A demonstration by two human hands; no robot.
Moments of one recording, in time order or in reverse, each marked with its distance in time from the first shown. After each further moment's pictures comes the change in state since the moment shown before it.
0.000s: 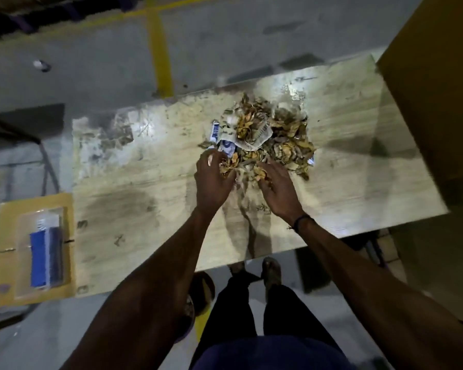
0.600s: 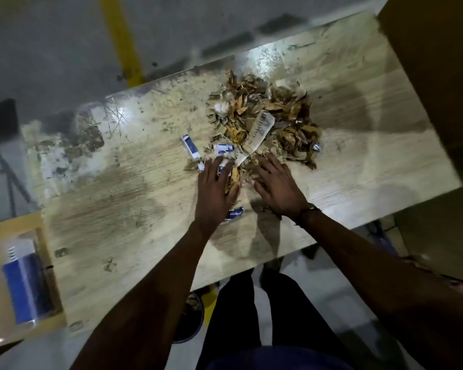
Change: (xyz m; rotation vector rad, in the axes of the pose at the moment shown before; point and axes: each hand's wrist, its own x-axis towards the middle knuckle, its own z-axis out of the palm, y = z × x) left_hand 0.000 -0.053 0.038 0.122 -0.279 0.232; right_hand 0.027 0.023 0.026 -0.381 -0.155 -0.057
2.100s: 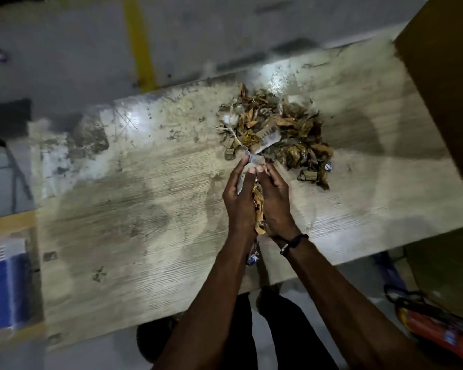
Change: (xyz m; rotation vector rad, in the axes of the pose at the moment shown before) left_hand 0.027 0.109 -0.004 -1.306 0.399 -0.567; right_hand 0.024 -0.070 -0.002 1.363 0.387 0.490
